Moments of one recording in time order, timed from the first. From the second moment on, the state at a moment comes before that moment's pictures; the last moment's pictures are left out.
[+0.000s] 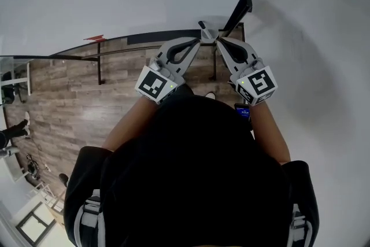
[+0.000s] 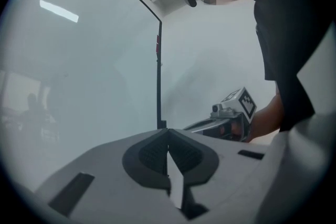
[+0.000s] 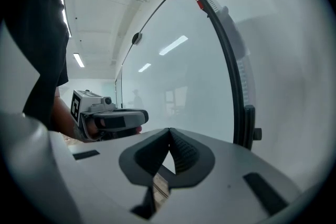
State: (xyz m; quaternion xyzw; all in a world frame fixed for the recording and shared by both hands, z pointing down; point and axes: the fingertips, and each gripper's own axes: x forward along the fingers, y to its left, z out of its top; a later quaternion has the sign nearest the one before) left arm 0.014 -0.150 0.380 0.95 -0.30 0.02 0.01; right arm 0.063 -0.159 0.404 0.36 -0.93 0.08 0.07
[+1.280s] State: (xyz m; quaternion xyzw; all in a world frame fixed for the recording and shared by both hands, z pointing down) left arm -0.021 -0.223 0.449 0.98 -0.20 0.01 0.05; right arm 0.026 -0.255 0.573 0.42 -0.85 0.16 0.27
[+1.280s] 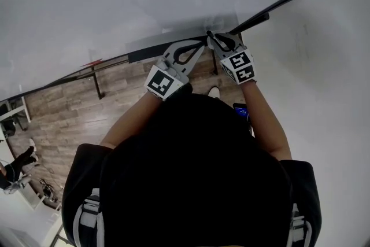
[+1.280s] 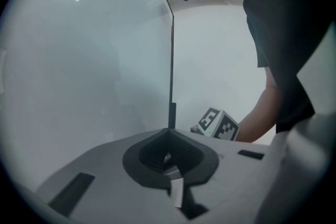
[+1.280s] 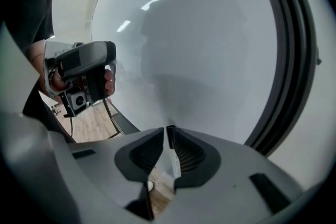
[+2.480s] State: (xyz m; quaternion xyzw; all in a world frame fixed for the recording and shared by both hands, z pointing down) left arm -0.012 -0.224 0.451 0.98 -0.16 0.01 0.07; right arm 0.026 -0.263 0.562 0.44 -0.84 0.13 0.27
